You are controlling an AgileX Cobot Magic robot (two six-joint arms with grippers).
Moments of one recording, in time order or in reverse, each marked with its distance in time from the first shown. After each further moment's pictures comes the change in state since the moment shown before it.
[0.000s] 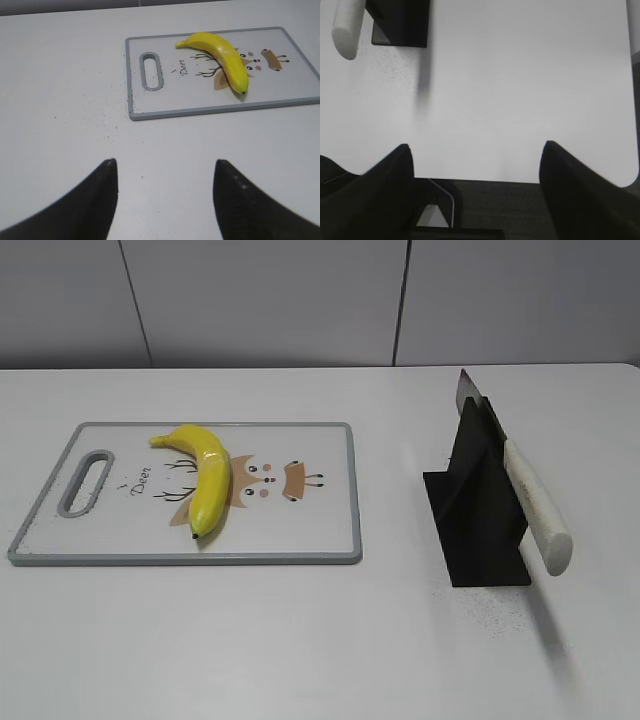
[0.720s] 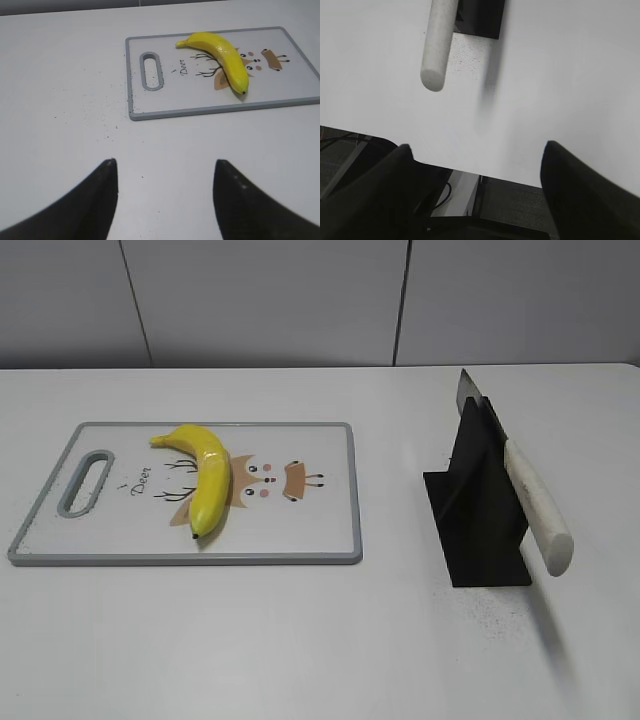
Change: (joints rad) left arm 0.000 0.000 0.000 0.000 0.000 0.000; right arm 0.195 0.497 -0.236 0.107 0.013 0.077
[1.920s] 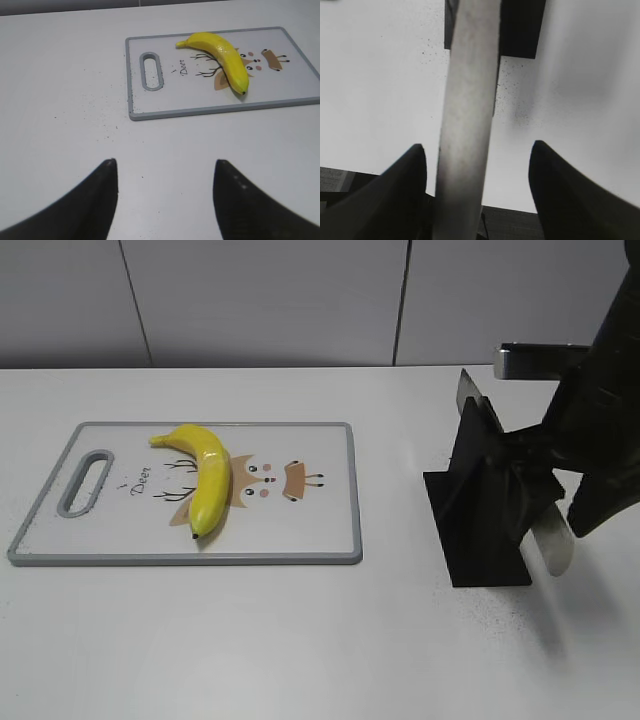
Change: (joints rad) left arm 0.000 0.000 0.000 0.000 0.000 0.000; right arm 0.026 0.621 -0.187 0.068 -0.079 0.072
